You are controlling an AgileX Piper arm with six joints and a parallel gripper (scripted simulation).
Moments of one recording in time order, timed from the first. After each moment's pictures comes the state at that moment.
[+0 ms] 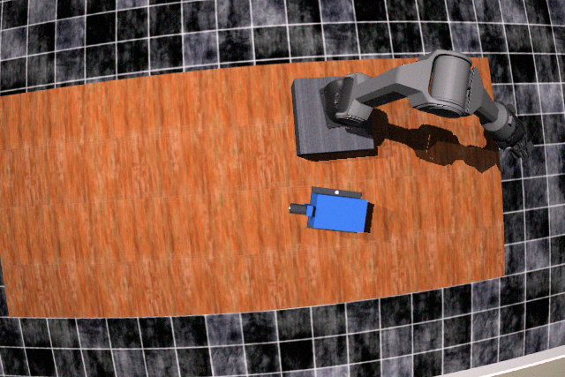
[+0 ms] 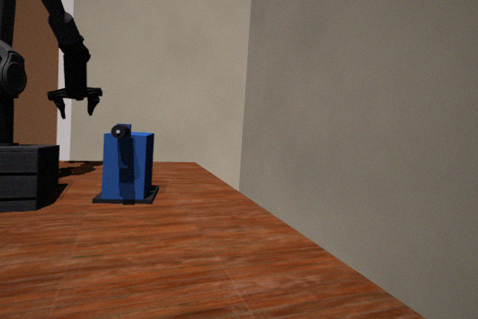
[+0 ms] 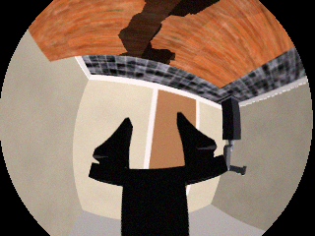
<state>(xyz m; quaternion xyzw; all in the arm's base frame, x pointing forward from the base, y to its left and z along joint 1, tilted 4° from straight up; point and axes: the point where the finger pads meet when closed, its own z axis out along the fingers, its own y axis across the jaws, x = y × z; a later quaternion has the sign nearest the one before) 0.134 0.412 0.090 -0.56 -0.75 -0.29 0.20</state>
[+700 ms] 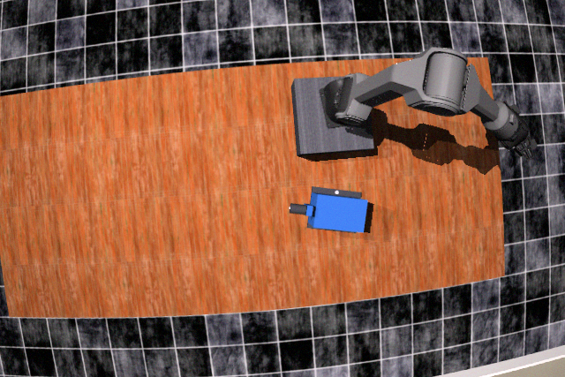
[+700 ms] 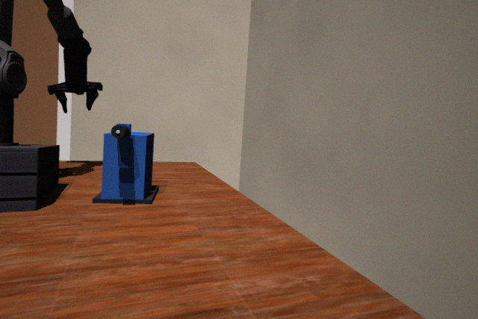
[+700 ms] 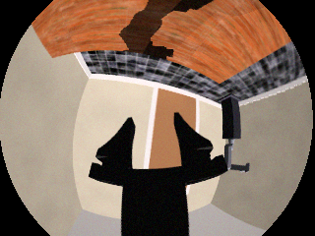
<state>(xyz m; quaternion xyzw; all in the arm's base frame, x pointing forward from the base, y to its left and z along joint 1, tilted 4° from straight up) 0.134 0.411 0.107 -0.56 -0.75 -0.29 0.20</state>
